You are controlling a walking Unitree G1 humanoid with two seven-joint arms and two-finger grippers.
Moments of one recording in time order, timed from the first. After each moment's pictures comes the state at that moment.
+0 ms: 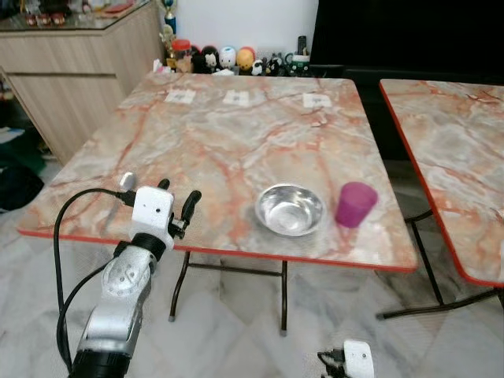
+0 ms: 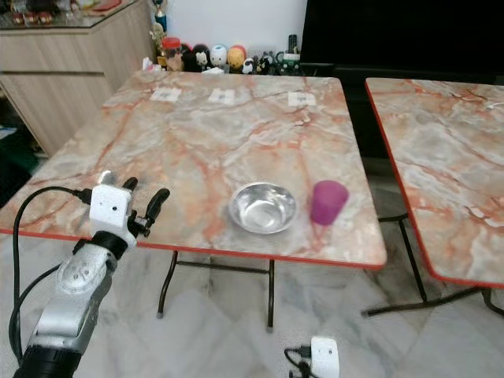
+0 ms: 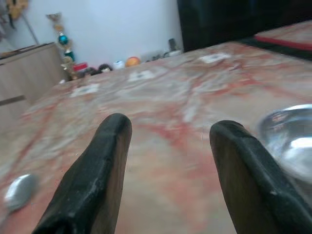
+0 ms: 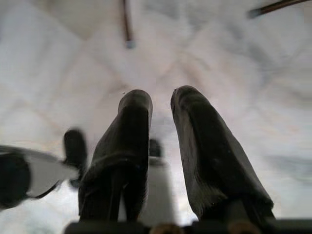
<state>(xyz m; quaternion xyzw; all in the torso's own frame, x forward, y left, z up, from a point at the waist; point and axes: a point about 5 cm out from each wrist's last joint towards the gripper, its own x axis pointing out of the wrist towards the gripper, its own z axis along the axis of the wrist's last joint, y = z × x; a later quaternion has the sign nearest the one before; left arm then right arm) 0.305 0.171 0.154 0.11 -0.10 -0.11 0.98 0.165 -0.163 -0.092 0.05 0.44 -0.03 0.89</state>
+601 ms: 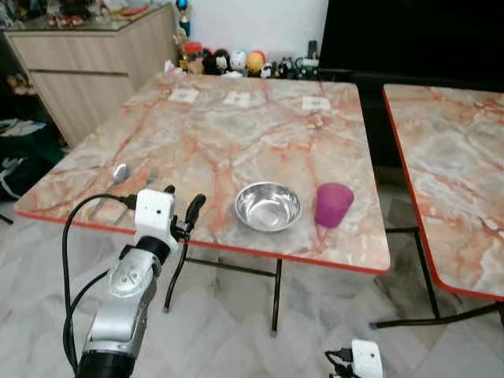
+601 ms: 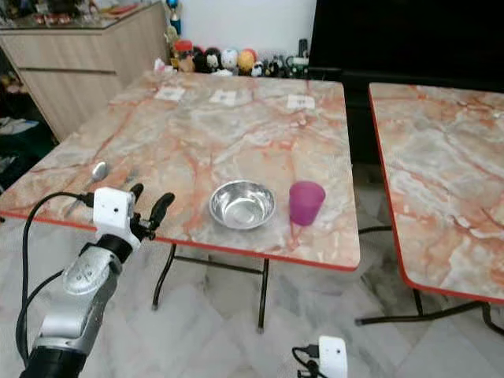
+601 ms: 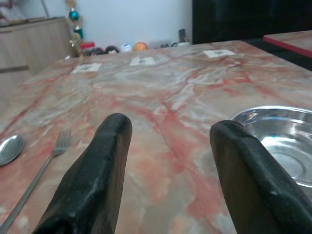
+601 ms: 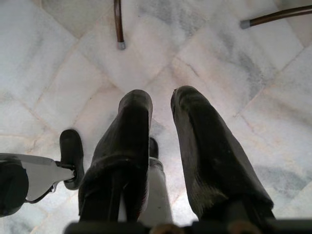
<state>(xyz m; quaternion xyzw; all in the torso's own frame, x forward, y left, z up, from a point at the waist) 0.304 0.178 0.147 0.06 -0.07 -0.10 0.99 0.168 -0.164 -0.091 0.05 0.44 -0.03 0.90</state>
